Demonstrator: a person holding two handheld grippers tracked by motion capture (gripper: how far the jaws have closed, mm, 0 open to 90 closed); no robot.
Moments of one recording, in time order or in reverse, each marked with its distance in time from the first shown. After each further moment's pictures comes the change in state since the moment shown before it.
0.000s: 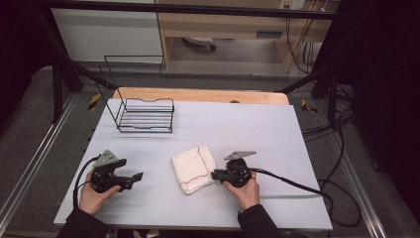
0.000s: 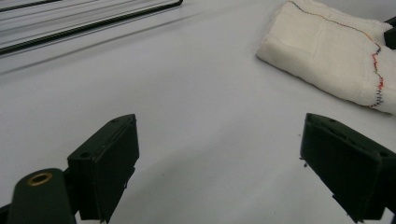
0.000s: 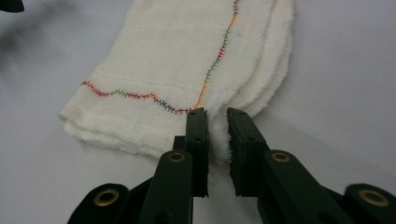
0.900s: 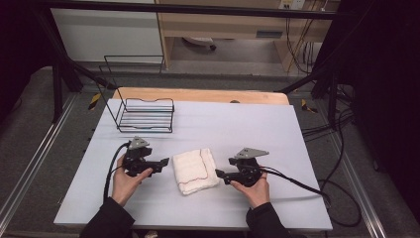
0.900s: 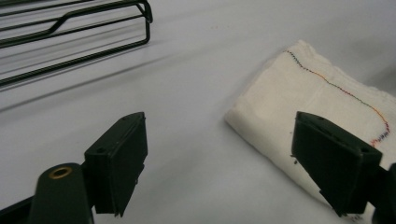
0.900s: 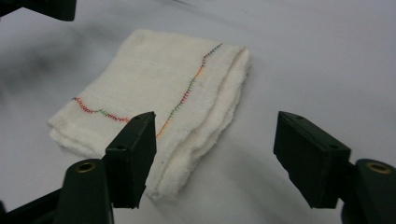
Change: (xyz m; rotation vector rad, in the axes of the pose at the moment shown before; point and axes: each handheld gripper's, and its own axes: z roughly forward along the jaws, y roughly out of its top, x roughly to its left) left arm -0.044 0.059 0.060 0.038 0.046 -0.069; right arm -0.008 0.004 -0.032 -0.125 -0.084 -0.096
